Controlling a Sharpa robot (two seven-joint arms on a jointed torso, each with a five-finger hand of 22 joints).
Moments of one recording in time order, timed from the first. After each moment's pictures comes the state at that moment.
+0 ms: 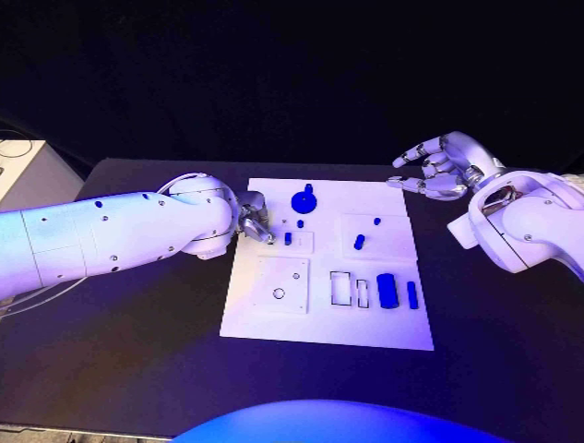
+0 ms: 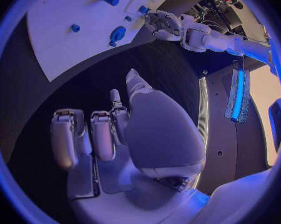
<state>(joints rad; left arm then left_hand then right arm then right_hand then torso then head) 1.29 -0.76 -0.15 1.45 -1.18 0.01 -0.52 1.11 -0.27 0.79 0.20 0.46 0.91 0.05 0.72 0.89 1.28 -0.03 1.15 0.90 1.47 -0.07 1.57 1.31 0.06 1.43 0.04 1.46 1.31 1.36 -0.88 -0.15 1.59 -0.96 -0.58 -0.11 1.45 -0.16 0.13 0.28 0.05 0.93 0.16 0.21 0.27 1.42 0.07 1.40 1.31 1.46 0.01 1.51 1.31 0.01 1.47 0.11 1.48 1.31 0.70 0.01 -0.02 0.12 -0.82</state>
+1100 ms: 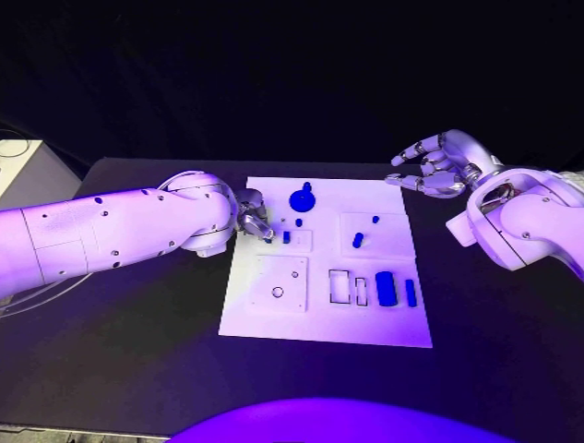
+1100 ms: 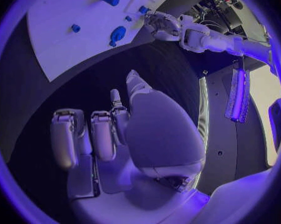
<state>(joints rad) 1.29 -0.74 -0.15 1.42 -1.14 0.02 -0.52 0.97 -0.23 0.83 0.13 0.44 0.92 0.03 0.72 0.89 1.29 -0.03 1.15 0.89 1.46 -0.08 1.57 1.31 0.06 1.43 0.04 1.45 1.31 1.36 -0.88 -0.15 1.59 -0.96 -0.57 -0.11 1.45 -0.15 0.14 0.28 0.05 0.93 0.16 0.22 0.27 1.42 0.07 1.40 1.31 1.47 0.00 1.50 1.31 0.01 1.47 0.10 1.48 1.31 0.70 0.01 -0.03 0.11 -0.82</state>
